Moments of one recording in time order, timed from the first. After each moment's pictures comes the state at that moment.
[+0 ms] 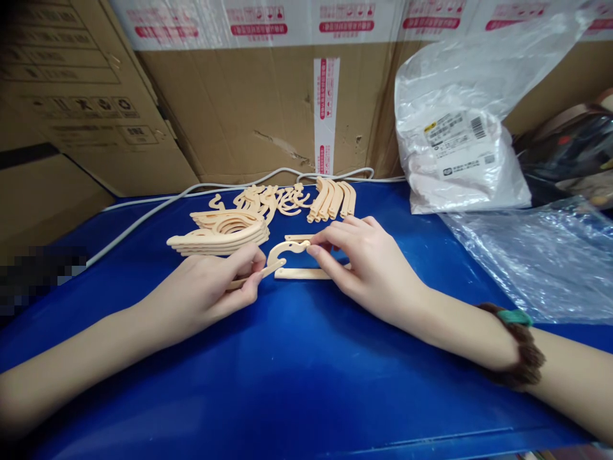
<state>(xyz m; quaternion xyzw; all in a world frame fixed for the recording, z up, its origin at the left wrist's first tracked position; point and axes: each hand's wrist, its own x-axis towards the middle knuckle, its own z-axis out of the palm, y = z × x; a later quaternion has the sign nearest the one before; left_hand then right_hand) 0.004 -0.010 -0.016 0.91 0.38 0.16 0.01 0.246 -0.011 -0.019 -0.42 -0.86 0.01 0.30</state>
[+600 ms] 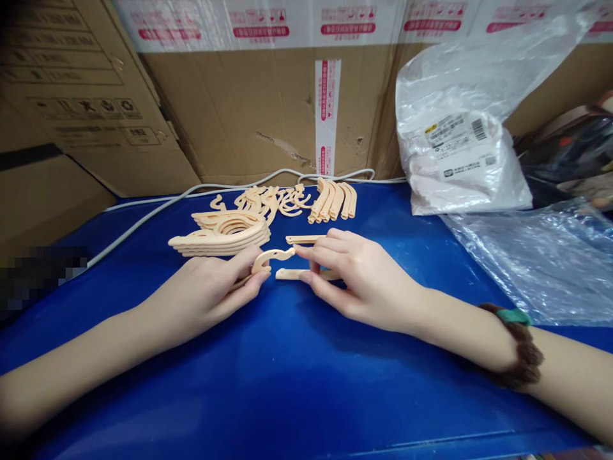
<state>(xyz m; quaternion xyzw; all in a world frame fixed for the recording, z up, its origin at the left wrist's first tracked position) 0.006 -0.013 -0.013 0.91 0.41 0.09 0.01 0.245 -0.012 -0.017 -0.29 -0.92 0.03 0.26</state>
